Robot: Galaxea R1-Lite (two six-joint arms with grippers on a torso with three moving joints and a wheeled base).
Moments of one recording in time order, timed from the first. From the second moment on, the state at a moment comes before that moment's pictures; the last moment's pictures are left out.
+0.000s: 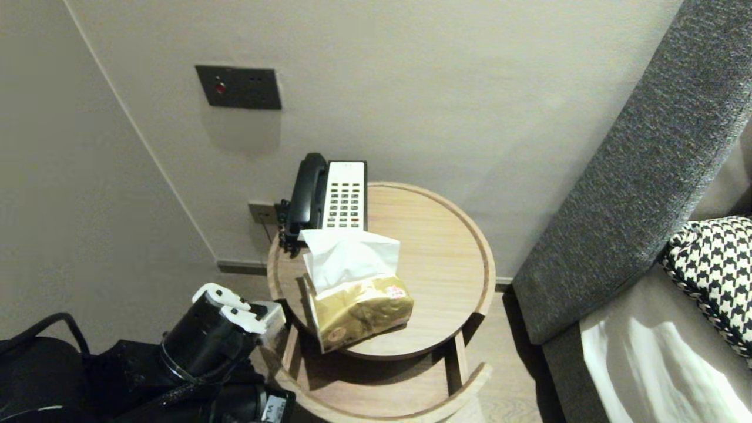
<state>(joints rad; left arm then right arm) -0.80 1.56 -0.61 -0.03 0.03 -0.47 -0.01 0.02 0.00 -0.11 0.00 0.03</state>
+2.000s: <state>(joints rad) -0.58 1.63 -0.67 -0.22 -0.01 -0.51 -0.01 0.02 0.00 -0.11 0.00 0.03</state>
